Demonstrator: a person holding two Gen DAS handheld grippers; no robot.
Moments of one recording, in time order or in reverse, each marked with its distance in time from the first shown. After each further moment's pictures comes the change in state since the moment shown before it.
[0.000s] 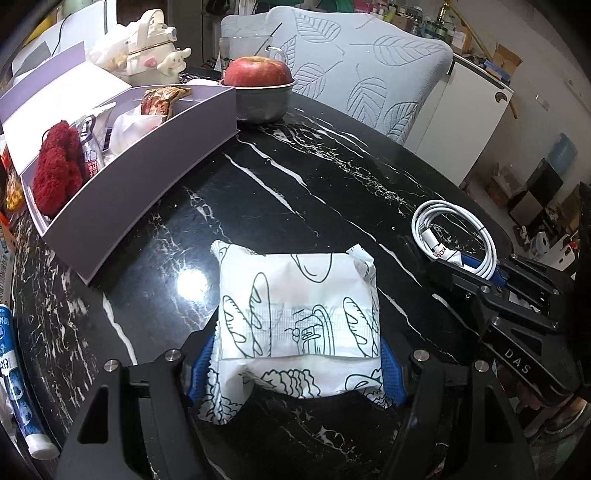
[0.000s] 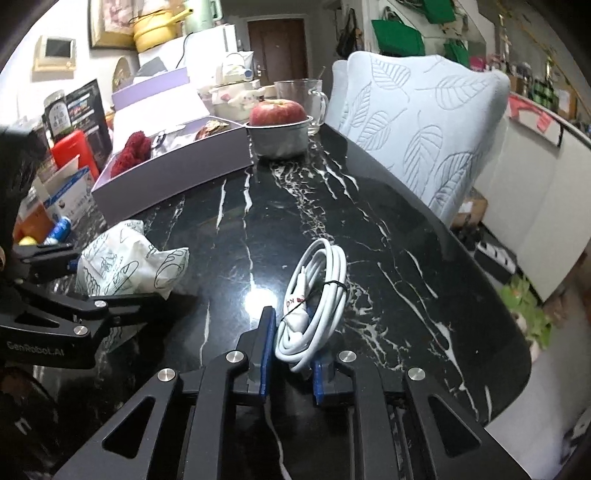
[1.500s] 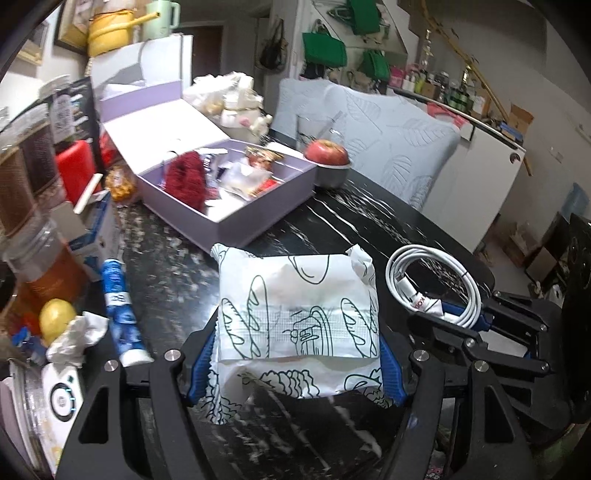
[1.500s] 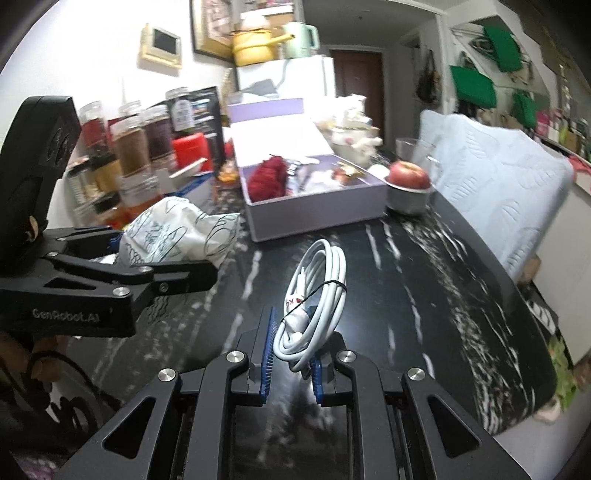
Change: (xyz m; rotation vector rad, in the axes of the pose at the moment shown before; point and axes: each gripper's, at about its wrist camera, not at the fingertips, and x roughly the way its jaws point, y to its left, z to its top) left arm -0.128 0.035 -0.060 -0.115 -0.239 0.099; right arm -0.067 0.119 -0.003 -0.203 -0.125 0.231
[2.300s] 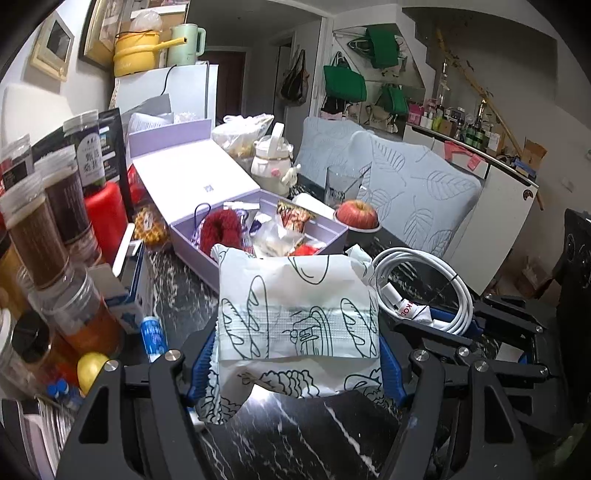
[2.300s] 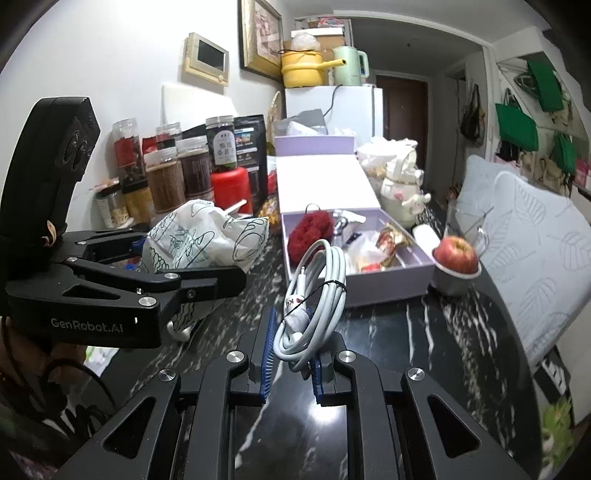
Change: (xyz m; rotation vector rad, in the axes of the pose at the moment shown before) left arm -0.022 0.036 0.046 -0.052 -0.134 0.061; right arm 0.016 0.019 0.074 -0.129 -0.083 0.110
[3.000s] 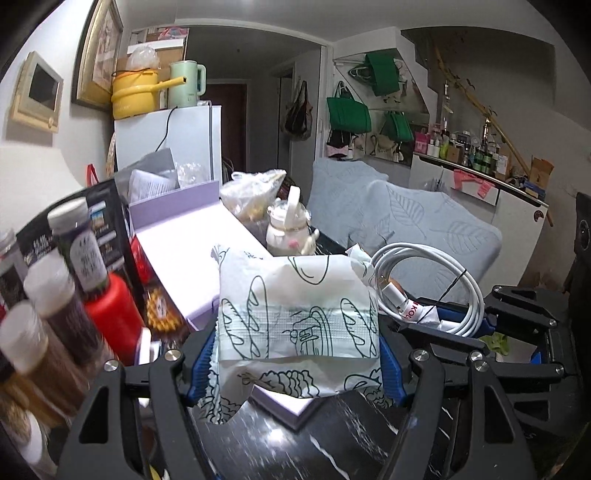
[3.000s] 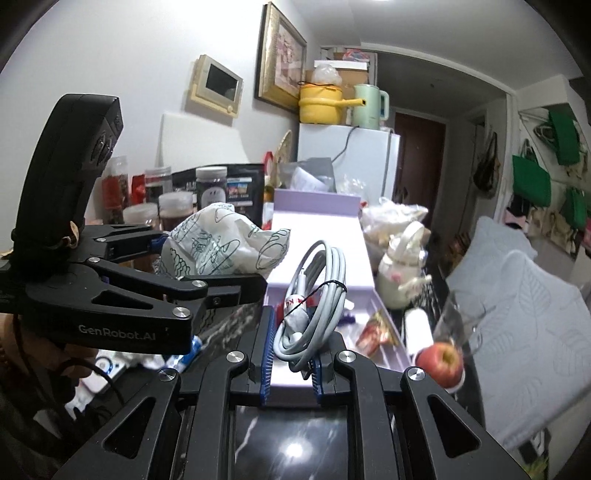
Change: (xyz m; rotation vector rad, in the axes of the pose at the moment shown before) left arm 0.020 0.022 0.097 0.042 -0.128 0.035; right arm 0.026 -0.026 0.100 -0.129 -0.106 0.008
